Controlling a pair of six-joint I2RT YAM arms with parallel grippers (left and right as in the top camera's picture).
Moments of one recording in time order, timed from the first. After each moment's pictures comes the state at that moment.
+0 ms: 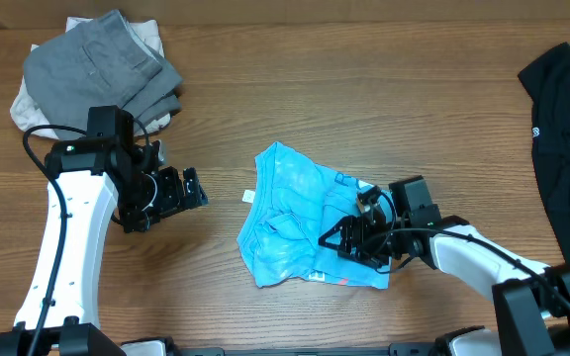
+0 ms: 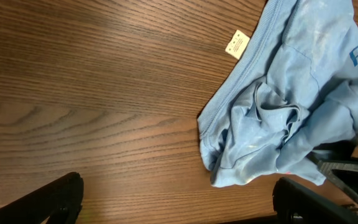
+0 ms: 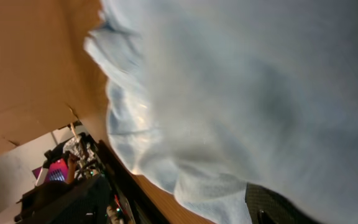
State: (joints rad) left arm 0.08 1.47 1.21 -1.25 0.32 -0.20; right arm 0.28 1.53 0.52 -0.22 -0.87 0.56
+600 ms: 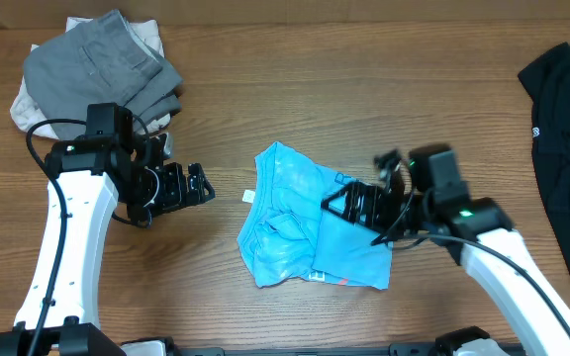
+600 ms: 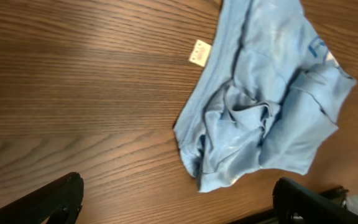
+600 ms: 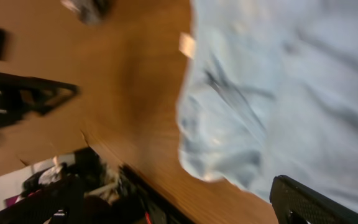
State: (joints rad) left arm 0.08 1.47 1.21 -1.20 0.43 -0.11; right arm 0.28 1.21 0.84 -0.60 -0.73 0.60
